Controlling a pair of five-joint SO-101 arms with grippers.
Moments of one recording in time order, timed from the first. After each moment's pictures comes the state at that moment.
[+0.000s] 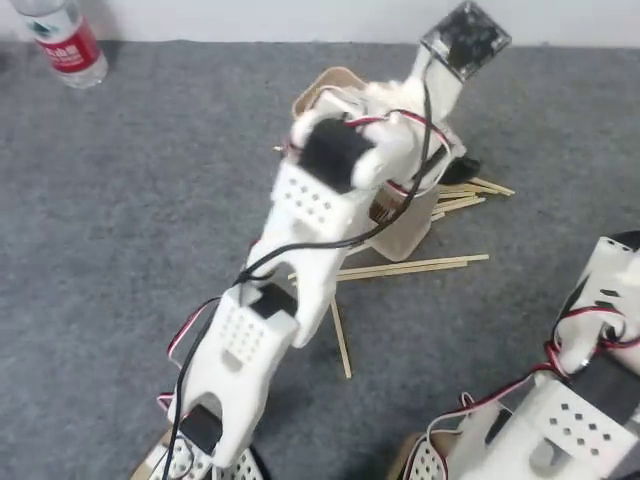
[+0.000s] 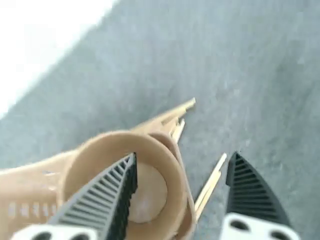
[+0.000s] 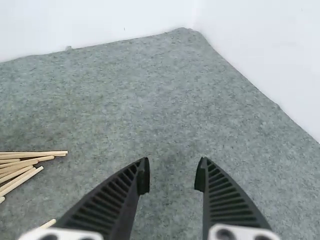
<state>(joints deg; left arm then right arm) 32.5 42.9 -89.8 98.8 -4.5 33.8 -64.2 41.7 57.8 10.7</state>
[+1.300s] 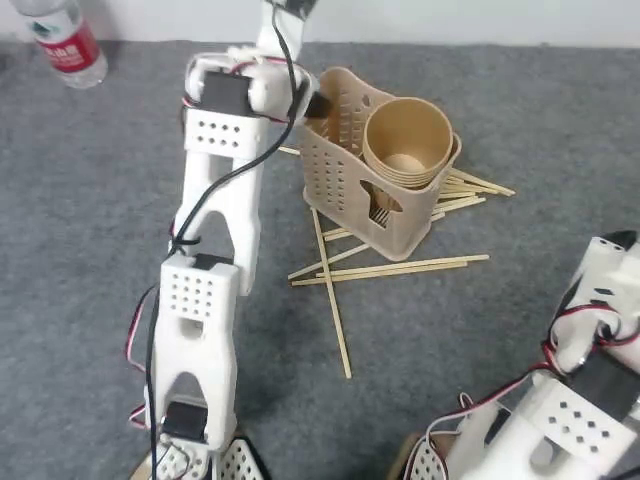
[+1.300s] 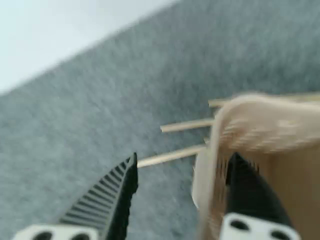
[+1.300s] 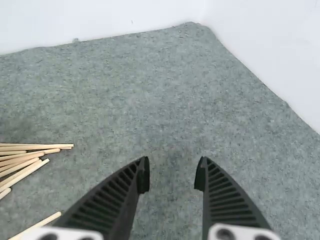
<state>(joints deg) 6.0 50.9 -77.4 86.1 -9.3 32.4 -64.2 42.7 57.8 10.7</state>
